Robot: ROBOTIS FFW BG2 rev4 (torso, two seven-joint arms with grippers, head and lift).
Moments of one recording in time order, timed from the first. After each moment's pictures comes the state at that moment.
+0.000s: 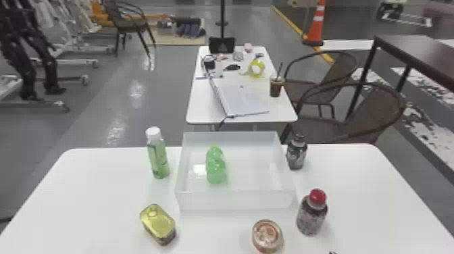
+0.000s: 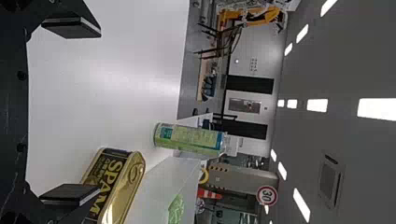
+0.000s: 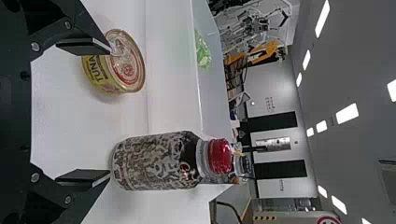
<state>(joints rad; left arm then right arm) 0.48 0.00 0.22 -1.62 0.20 -0.31 -0.27 0.48 -0.05 0.05 -1.70 -0.14 -0.14 0.23</state>
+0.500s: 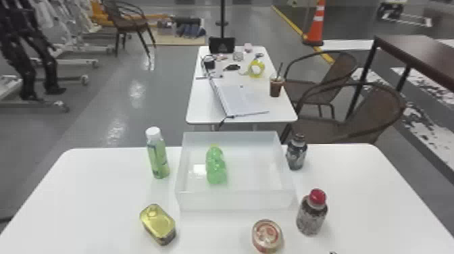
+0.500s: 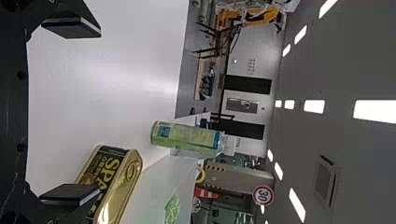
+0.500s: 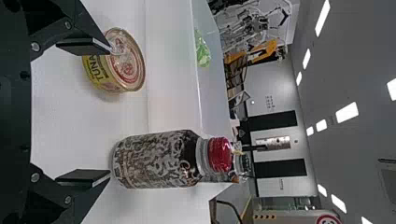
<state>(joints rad) 0.48 0.00 0.21 -1.61 0.21 -0.33 -0.27 0.48 -0.05 0.05 -1.70 -0.14 -0.14 0.23</state>
